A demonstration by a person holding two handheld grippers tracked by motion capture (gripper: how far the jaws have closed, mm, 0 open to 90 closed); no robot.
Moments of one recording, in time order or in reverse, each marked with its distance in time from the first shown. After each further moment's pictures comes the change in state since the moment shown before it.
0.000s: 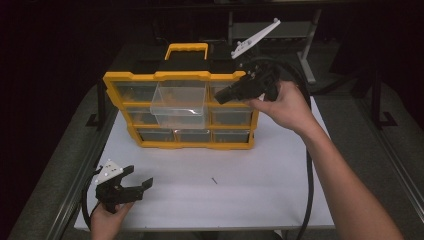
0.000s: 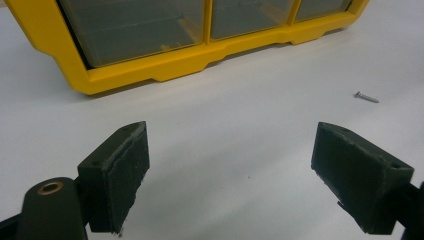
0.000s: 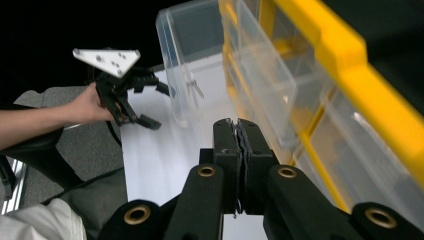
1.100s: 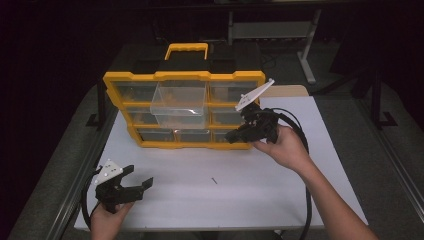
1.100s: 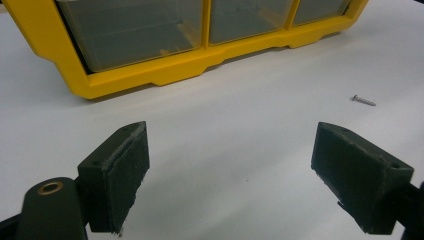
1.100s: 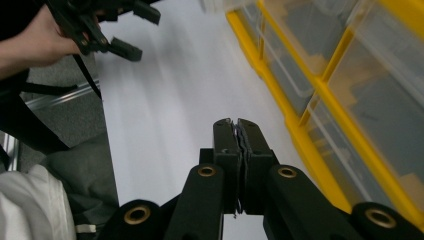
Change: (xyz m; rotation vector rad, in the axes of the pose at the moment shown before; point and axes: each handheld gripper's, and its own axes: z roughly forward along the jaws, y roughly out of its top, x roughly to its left) left arm -0.001 0.001 0.000 -0.020 -0.002 0.009; right arm 0.003 -0.093 0.054 0.102 -0.016 0.051
